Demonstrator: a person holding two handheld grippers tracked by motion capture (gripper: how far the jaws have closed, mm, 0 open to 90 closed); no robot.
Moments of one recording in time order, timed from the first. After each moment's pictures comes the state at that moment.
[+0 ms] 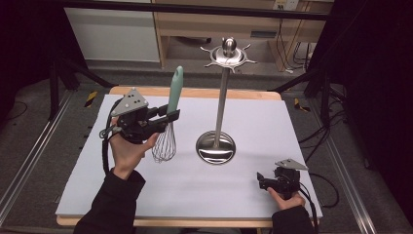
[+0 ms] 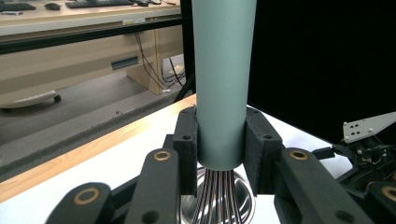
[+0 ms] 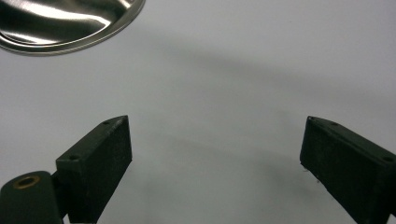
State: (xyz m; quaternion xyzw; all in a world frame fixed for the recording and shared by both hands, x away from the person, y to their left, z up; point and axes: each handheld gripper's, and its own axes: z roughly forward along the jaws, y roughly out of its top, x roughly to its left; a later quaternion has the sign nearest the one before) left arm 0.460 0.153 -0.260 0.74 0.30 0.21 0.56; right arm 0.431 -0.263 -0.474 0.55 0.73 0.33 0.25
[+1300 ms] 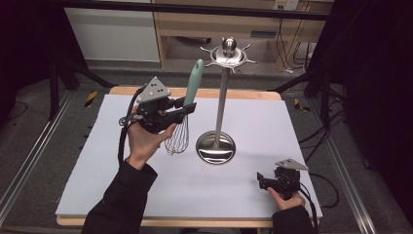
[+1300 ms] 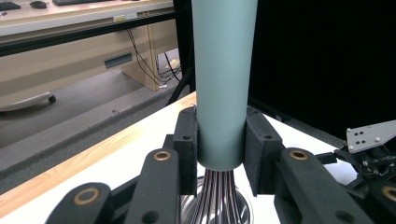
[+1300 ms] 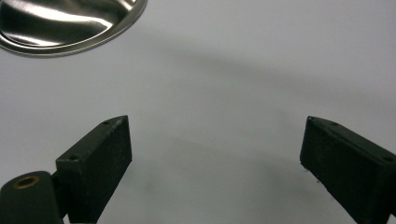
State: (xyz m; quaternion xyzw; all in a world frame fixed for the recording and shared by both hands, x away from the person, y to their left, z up) left arm 0.479 0.117 -0.247 0.76 0.29 0.21 0.54; right arm 0.431 -0.263 -0.473 0.55 0.73 0.33 0.25
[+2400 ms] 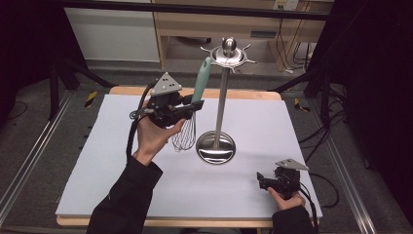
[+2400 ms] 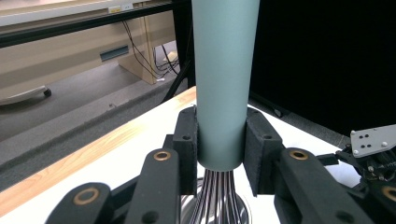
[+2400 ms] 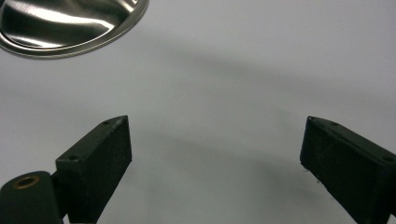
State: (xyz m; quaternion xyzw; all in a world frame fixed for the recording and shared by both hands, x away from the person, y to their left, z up) left arm 0.493 0.098 -0.245 0.77 0.29 0.20 0.53; right arm 0.431 -0.263 -0.472 0.55 0.73 0.33 0.25
